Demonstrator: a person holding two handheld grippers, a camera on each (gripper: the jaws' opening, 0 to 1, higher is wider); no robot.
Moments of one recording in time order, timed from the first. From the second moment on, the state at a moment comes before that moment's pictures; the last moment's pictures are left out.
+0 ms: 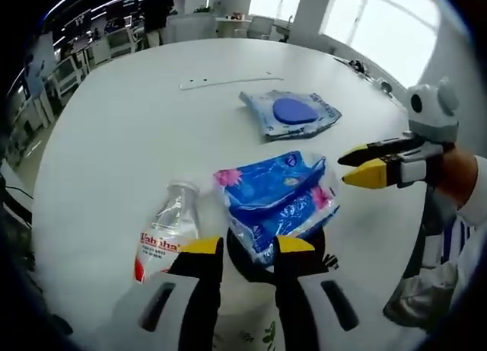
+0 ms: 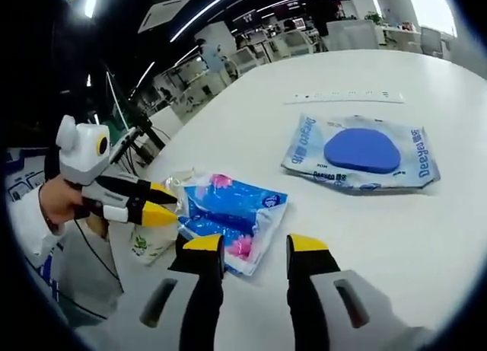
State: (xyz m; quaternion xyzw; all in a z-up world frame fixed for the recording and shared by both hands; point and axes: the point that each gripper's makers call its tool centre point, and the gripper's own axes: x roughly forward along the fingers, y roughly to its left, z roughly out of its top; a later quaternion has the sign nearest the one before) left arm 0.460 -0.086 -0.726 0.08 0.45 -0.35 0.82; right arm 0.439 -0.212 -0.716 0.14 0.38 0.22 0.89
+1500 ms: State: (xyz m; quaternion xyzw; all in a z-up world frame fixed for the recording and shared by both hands) left arm 0.461 -0.096 -0.735 0.09 0.46 -0.37 0.80; right arm 0.438 -0.210 -0.737 0.14 0.41 0.21 0.88
